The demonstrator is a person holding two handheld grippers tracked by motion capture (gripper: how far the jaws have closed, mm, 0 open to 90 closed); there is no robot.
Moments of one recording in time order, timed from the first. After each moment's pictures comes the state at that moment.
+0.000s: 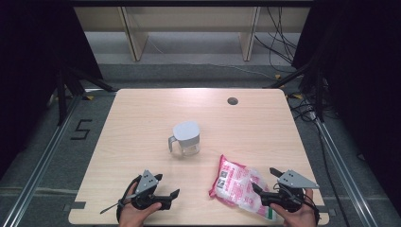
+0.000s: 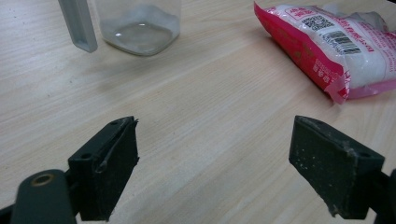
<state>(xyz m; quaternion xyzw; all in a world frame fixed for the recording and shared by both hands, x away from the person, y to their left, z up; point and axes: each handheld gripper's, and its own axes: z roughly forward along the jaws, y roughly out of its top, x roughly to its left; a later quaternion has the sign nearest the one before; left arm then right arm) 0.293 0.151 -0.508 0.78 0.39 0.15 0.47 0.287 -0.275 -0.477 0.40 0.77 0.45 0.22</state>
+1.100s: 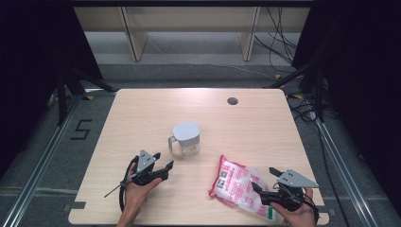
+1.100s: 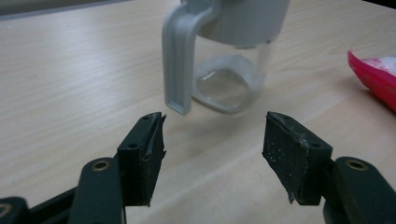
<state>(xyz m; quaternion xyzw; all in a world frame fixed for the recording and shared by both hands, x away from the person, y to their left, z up) 0.356 0.157 -0.505 0.73 0.43 0.25 0.47 0.289 -0.275 -0.479 0.39 0.77 0.45 0.22</state>
